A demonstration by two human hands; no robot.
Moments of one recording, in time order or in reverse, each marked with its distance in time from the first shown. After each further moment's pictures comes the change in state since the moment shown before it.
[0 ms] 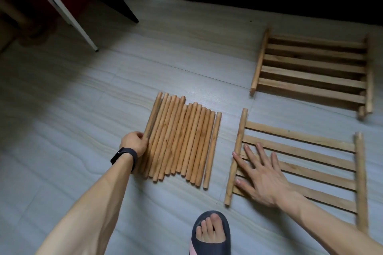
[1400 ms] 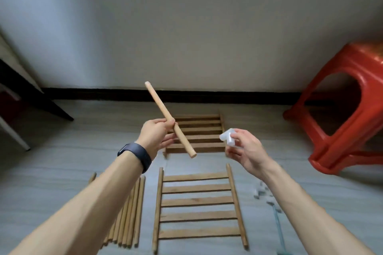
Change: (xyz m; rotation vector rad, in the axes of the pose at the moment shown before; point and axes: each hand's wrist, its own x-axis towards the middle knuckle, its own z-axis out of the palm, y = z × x) left_hand -0.334 0.308 -0.065 -0.874 -0.548 0.464; right_hand -0.242 0.108 -0.215 1.888 0.782 0.205
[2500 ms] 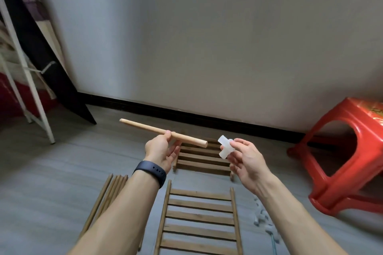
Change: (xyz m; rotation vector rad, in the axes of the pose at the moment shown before) left_hand -0.094 0.027 -0.042 -0.641 0.183 -0.027; right_hand -0.100 -0.057 0.095 -0.062 0.040 -0.062
